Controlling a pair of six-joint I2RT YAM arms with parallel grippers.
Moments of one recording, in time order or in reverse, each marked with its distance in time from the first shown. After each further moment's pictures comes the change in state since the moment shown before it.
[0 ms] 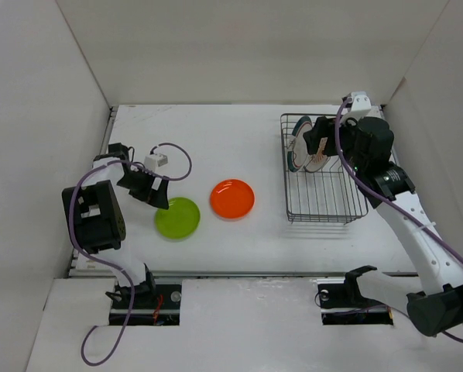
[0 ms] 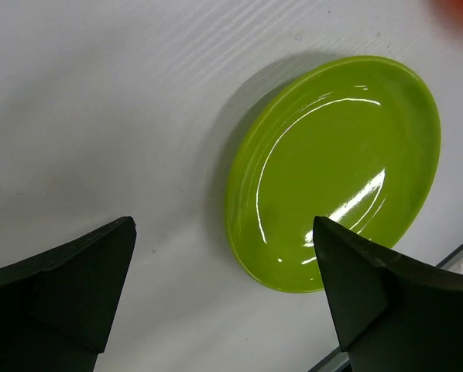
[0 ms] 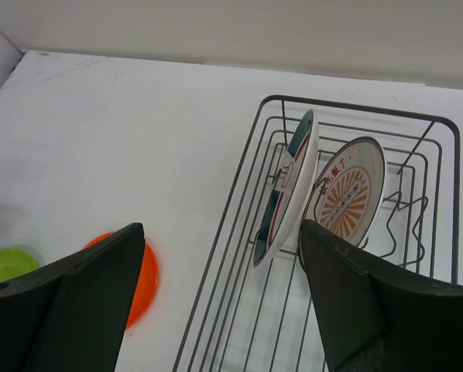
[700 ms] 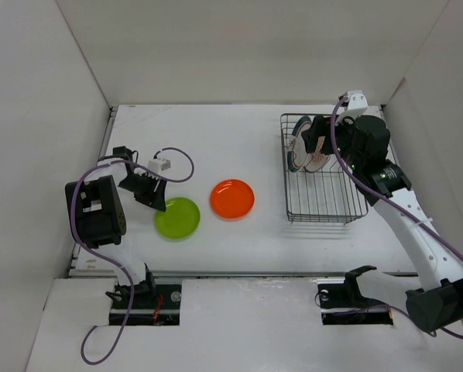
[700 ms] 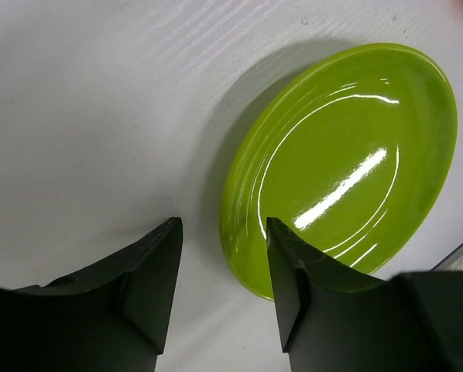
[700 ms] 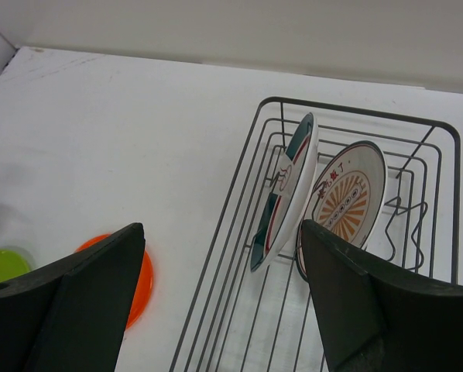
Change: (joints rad) left arm -0.014 0.063 -0.016 0.009 -0.015 0.000; right arm 0.011 0.024 0.000 0.028 -0.010 -0.021
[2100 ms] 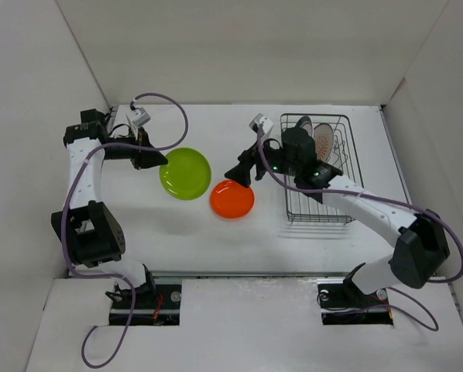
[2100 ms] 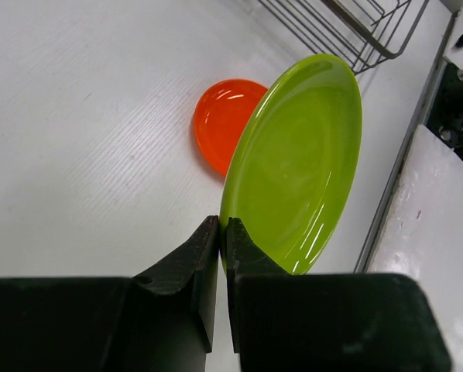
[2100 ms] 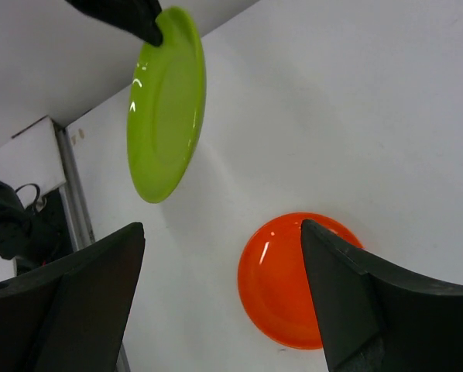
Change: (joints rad) left arm 0.058 -0.163 0.424 -0.379 0.600 0.188; right arm 0.336 0.283 -0.044 0.342 -0.467 0.031
